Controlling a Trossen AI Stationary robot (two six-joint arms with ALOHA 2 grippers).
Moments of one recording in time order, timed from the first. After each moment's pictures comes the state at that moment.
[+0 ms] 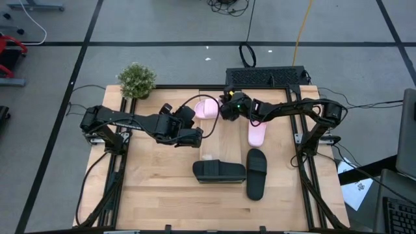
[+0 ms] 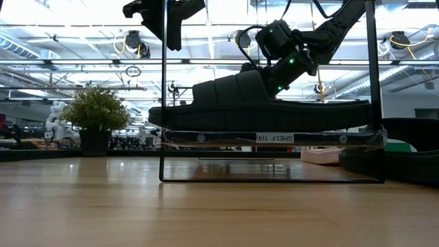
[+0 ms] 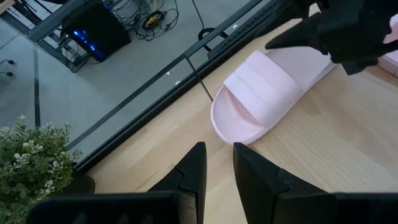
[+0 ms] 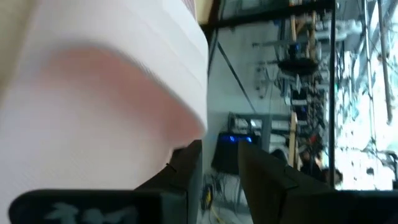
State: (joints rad) left arm -0.13 1.68 1.59 -1.22 -0.87 -0.87; right arm -0.36 1.69 0.88 0.32 0.39 -1.19
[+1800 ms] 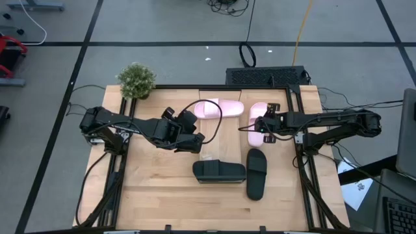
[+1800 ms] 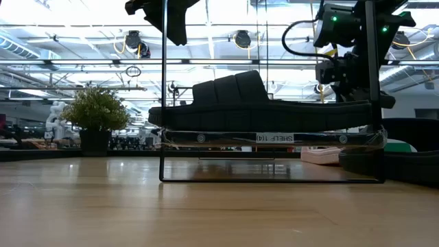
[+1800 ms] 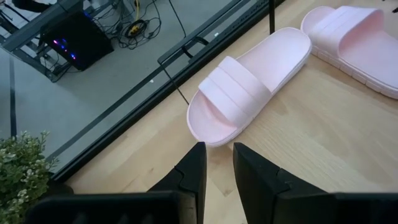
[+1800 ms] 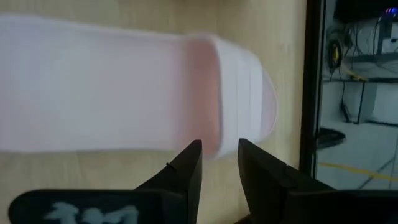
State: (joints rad) left arm -0.19 1.68 1.59 -1.16 -0.86 -0.84; right arm -0.14 1.17 0.70 -0.84 0.55 -0.16
